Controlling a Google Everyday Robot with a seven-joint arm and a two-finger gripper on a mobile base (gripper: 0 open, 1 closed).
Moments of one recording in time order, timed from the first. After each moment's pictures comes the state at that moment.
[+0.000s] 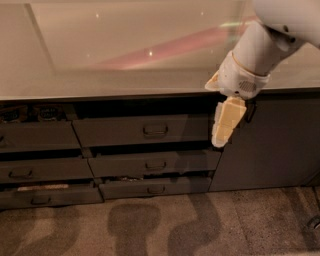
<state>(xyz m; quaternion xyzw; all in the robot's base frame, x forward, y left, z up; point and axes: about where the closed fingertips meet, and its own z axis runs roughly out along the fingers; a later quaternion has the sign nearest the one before) 0.514 -0.138 0.879 -0.67 0.72 0.08 0.14</state>
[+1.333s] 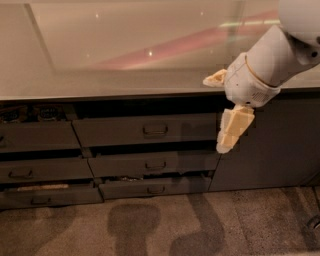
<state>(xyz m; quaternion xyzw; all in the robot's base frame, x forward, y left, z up) 0.496 -0.136 0.894 -0.71 0.66 0.05 0.22</state>
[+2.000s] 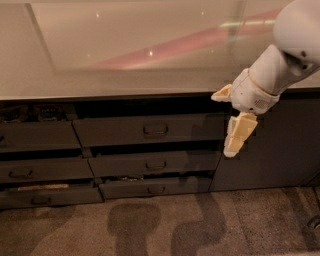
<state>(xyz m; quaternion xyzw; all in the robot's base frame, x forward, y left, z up) 0.518 -0.169 0.840 -0.69 0.69 0.10 0.18</state>
